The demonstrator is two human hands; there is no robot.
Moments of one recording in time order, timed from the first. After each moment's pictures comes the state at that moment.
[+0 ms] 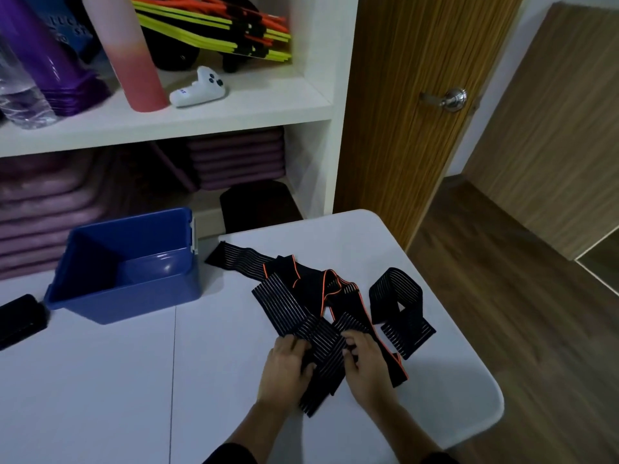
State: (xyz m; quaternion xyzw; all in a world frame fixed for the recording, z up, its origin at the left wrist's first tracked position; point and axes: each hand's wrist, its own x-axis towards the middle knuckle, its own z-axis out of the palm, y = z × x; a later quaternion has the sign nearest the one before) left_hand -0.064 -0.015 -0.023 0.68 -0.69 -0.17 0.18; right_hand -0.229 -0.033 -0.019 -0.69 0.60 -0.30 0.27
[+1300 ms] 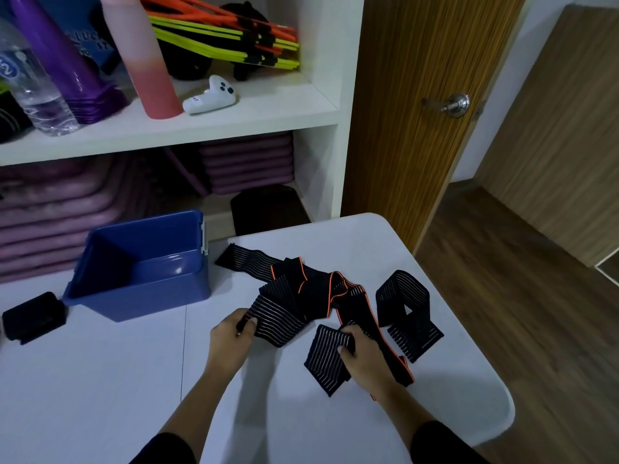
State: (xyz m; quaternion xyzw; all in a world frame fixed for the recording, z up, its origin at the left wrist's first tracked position) left_hand 0.016 -0.026 0.043 0.76 -0.47 -0.27 0.35; right_hand -0.228 -0.061 -0.014 -0.65 0.59 -0.18 0.44
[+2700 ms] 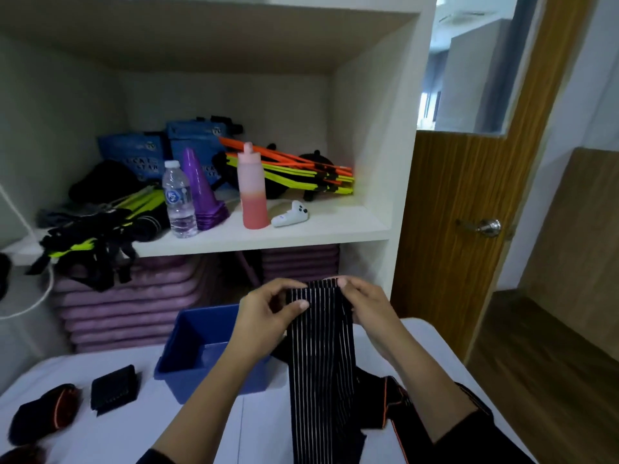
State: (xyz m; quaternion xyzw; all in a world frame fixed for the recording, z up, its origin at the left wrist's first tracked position) left_hand 0.069 -0.027 0.261 0.57 -0.59 -0.18 0.54; right_hand -0.101 -0.104 0.256 -0.63 0.32 -0.43 0.56
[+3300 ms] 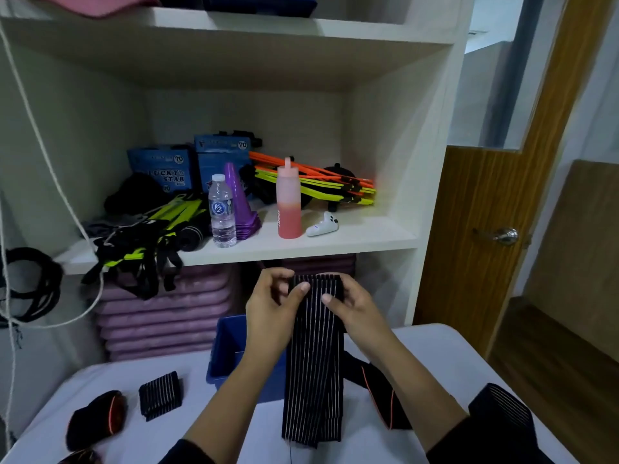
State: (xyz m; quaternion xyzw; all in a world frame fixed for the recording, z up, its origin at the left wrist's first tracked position) left_hand 0.147 0.012 0.279 0.57 -0.49 -0.12 0.65; right_hand 0.009 -0.036 0.276 -0.66 0.26 -0.45 0.54
